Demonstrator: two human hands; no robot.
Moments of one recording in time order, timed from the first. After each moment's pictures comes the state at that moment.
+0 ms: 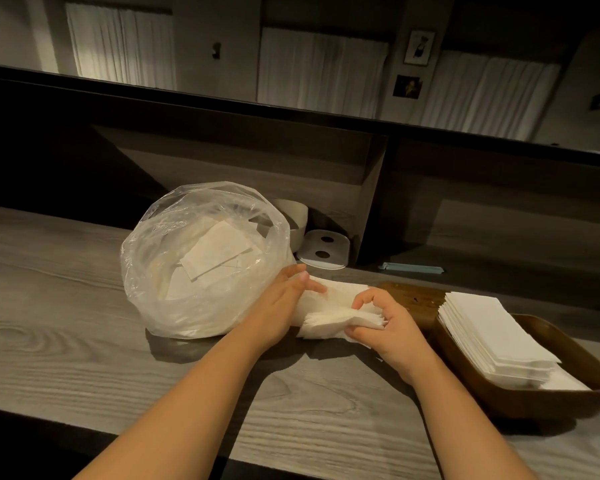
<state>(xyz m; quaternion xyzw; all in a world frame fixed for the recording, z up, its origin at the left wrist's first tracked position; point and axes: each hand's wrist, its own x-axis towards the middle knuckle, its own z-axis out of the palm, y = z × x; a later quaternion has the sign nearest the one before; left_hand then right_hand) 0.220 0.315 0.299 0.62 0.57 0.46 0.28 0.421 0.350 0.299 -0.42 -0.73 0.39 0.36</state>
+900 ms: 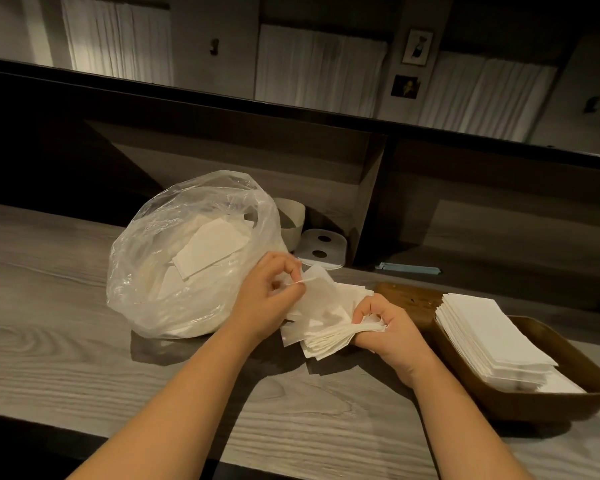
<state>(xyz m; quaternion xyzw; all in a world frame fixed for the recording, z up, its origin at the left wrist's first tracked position) 0.217 0.316 0.305 0.60 0.51 0.59 0.21 0.425 0.353 0.298 -0.44 -0.72 0.41 0.34</state>
